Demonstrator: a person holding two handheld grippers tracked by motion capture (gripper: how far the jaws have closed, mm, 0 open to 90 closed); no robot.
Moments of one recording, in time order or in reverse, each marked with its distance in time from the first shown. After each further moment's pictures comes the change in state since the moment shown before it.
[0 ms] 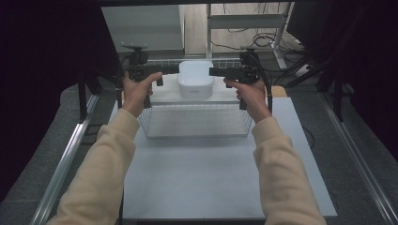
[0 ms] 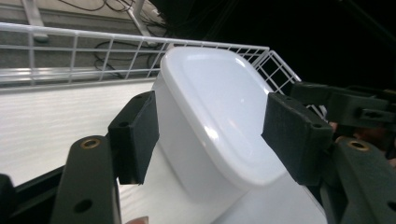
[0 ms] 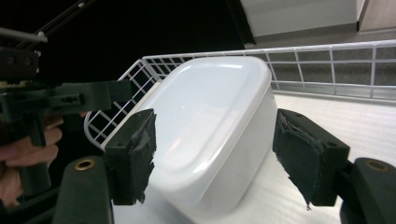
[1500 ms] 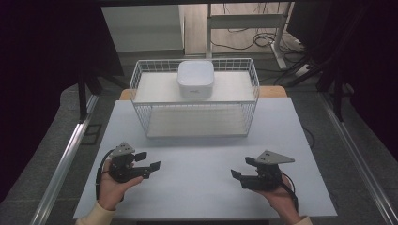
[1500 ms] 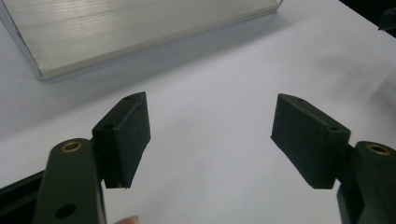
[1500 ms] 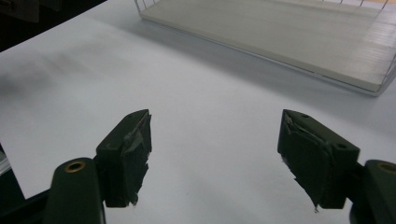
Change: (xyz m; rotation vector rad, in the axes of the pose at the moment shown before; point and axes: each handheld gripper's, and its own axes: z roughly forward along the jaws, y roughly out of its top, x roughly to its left) left arm 0.012 -0.250 -0.070 0.161 0.124 0.224; right arm -0.004 -0.260 -0.096 0.135 -0.129 -0.320
